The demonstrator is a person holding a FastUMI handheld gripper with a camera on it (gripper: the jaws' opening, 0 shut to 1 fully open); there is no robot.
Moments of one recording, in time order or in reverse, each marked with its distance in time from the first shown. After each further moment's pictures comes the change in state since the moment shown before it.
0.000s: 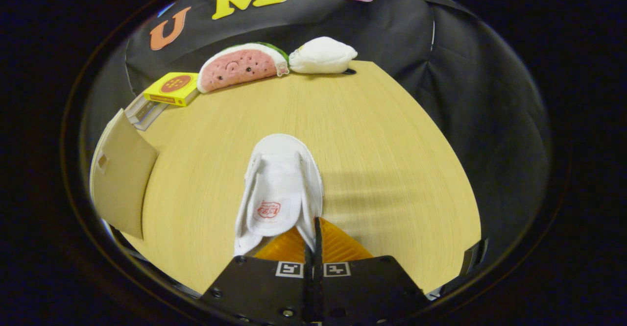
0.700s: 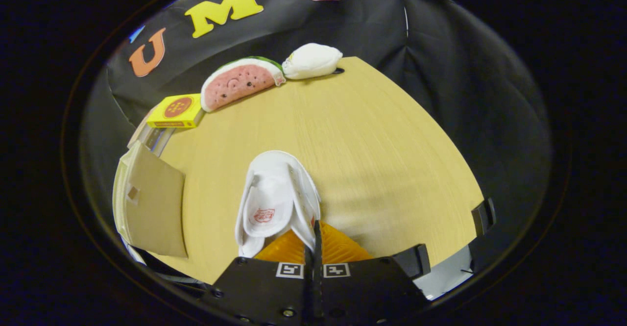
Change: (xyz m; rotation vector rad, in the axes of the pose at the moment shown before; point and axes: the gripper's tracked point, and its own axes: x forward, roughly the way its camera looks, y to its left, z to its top) arm -0.081 0.056 -0.007 0.167 0.033 0.029
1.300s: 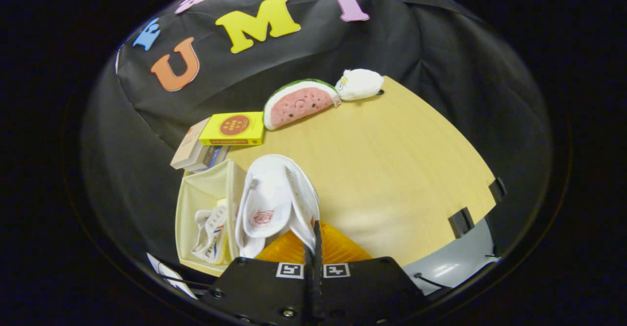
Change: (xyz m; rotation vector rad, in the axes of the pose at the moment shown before) arm -0.102 0.196 -0.006 0.048 -0.067 0.094
